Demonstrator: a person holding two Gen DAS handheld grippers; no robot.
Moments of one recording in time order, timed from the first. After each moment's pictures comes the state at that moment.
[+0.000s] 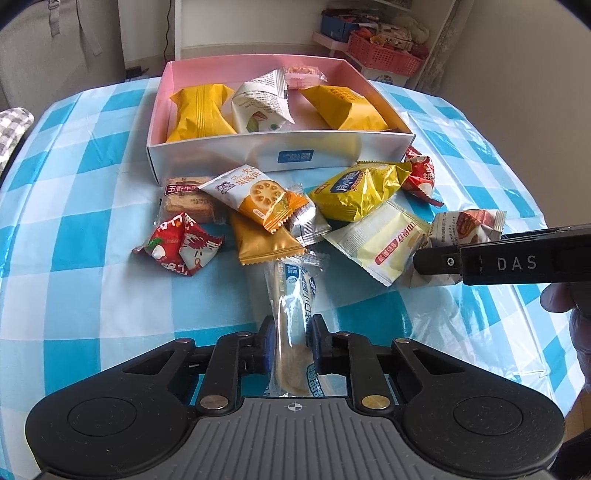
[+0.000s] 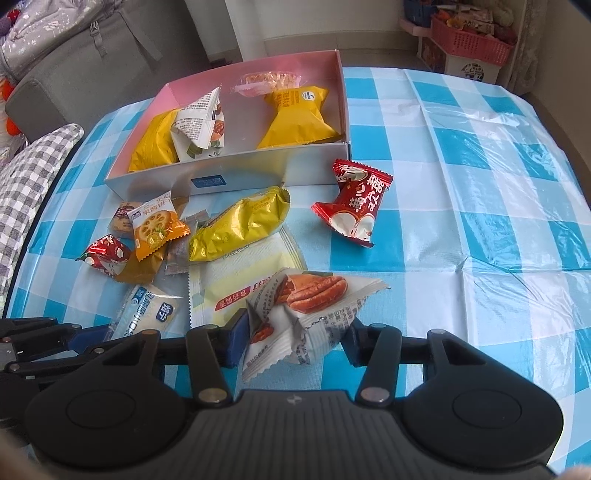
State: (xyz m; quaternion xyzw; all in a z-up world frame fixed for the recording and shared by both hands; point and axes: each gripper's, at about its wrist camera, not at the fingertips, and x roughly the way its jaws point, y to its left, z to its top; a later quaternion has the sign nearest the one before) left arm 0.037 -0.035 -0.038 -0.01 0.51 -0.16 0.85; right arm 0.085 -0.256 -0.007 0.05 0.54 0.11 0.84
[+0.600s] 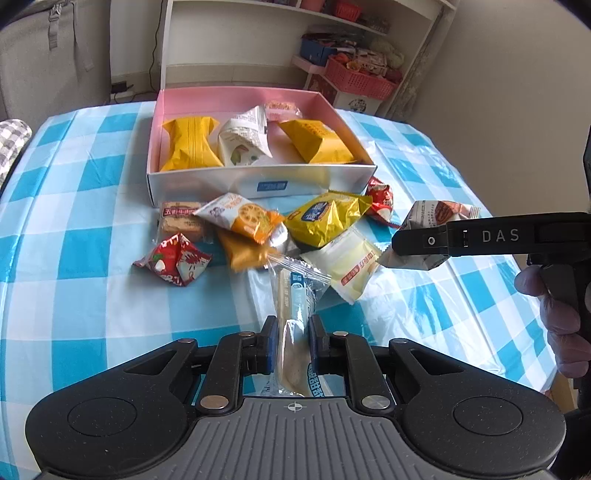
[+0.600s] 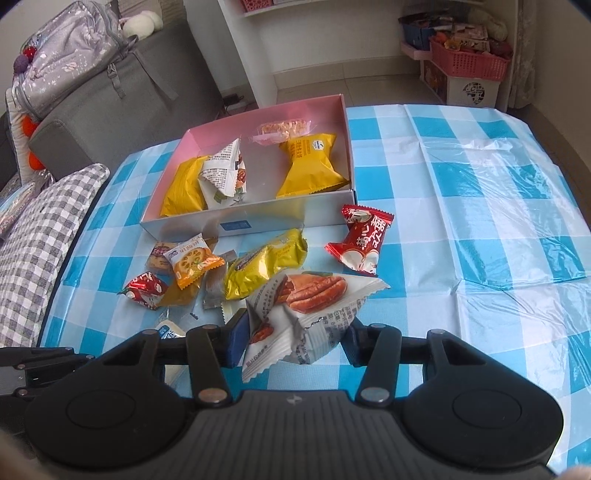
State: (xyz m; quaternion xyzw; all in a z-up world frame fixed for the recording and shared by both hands) left arm 0.017 -0.018 -0.003 -0.05 0.48 -0.20 0.86; right arm 0.077 -0.267 0.025 0.09 0.49 0.12 0.86
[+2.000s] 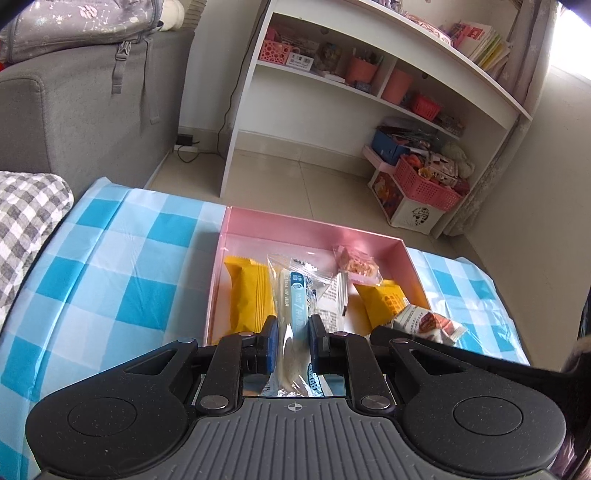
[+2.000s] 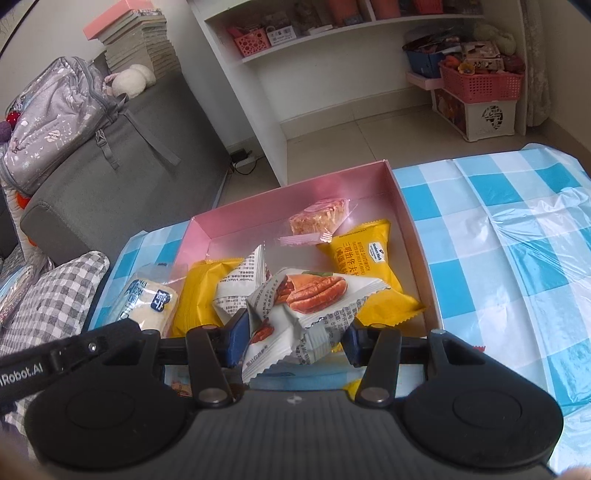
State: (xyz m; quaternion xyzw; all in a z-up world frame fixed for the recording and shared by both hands) left arm 0.141 0.011 0.030 -0.13 0.39 -0.08 0.91; right arm 0.171 -0.225 0.016 0.16 0.43 0.12 0.88
